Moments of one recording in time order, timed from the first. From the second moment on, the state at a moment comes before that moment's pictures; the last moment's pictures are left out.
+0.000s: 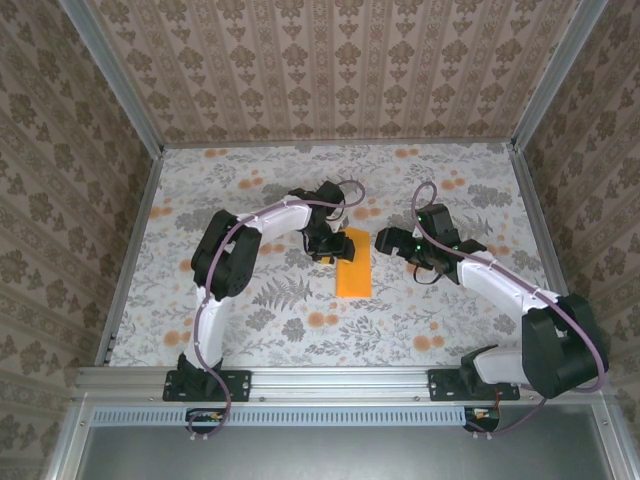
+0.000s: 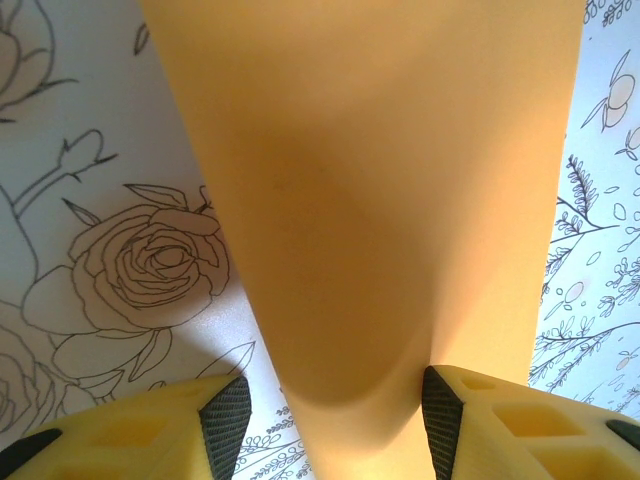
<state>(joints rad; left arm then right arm) -0.70 2.17 1.61 -0.84 0.42 -0.43 0.31 1.32 0.74 -0.27 -0.19 0.64</state>
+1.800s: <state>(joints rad) -0.67 1.99 1.38 -0.62 0.48 -0.45 0.42 1.79 0.93 -0.25 -0.34 0.65</state>
